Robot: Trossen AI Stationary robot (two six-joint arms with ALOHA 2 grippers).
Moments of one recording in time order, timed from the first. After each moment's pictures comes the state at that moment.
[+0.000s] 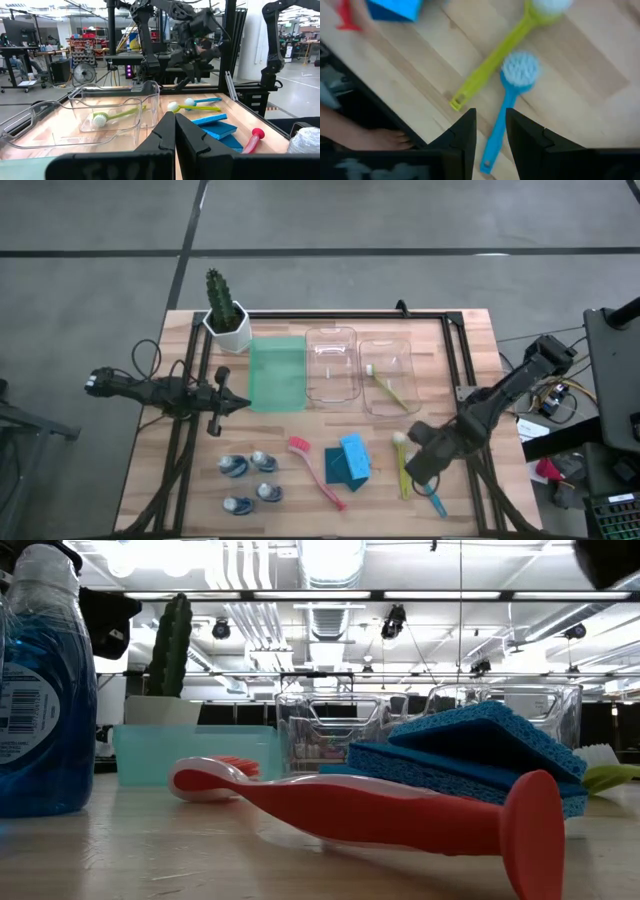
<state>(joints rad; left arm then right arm) -0.25 0.02 0.01 0.04 -0.18 0.01 0.69 1.31 0.92 -0.89 -0.04 1.57</state>
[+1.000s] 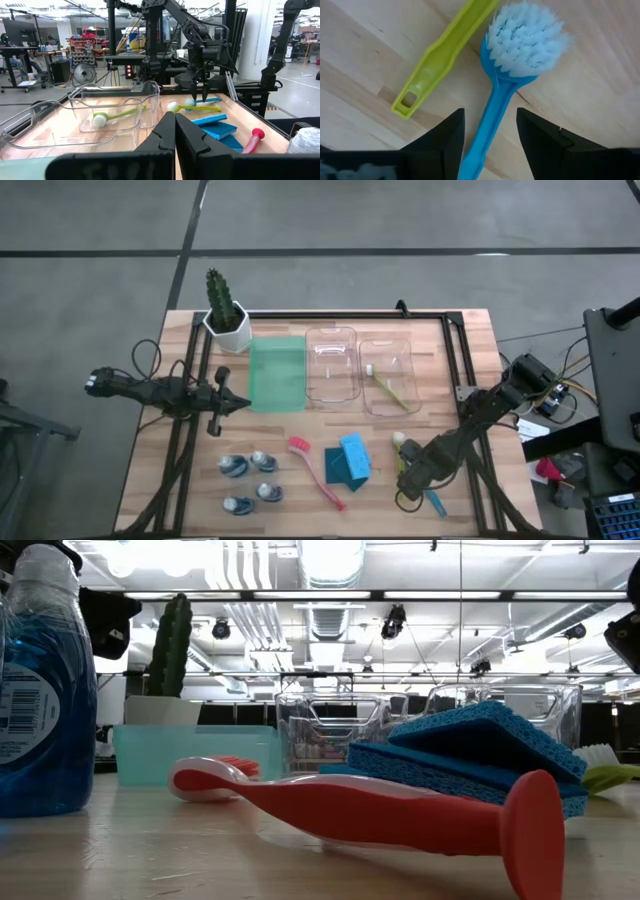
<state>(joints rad) -0.25 0.02 0.01 0.04 -0.18 0.01 0.72 1.62 0.92 -0.80 -0.16 1.57</state>
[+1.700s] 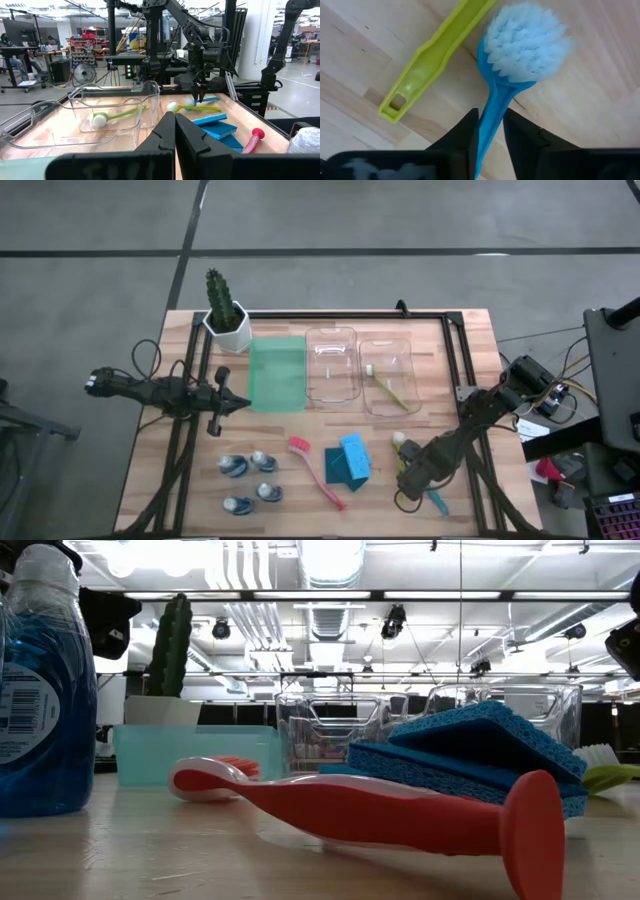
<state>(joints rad) -0.25 0.02 0.01 0.04 -0.18 0.01 0.72 1.64 0.92 -0.80 -0.16 1.53</state>
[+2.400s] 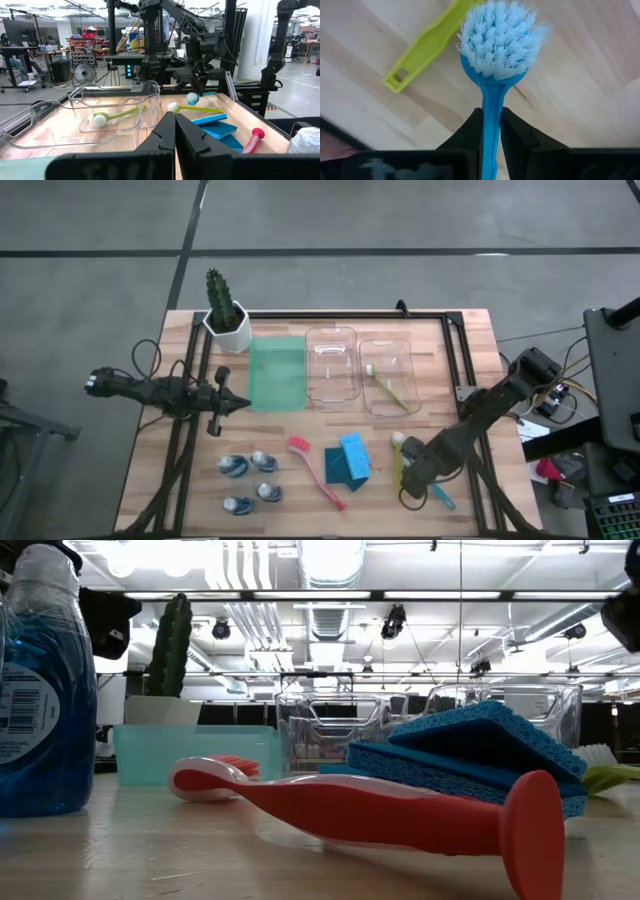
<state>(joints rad) -0.25 0.02 0.01 0.04 -0.18 0.01 0.71 1.52 0.92 -0.83 -0.15 1.53</state>
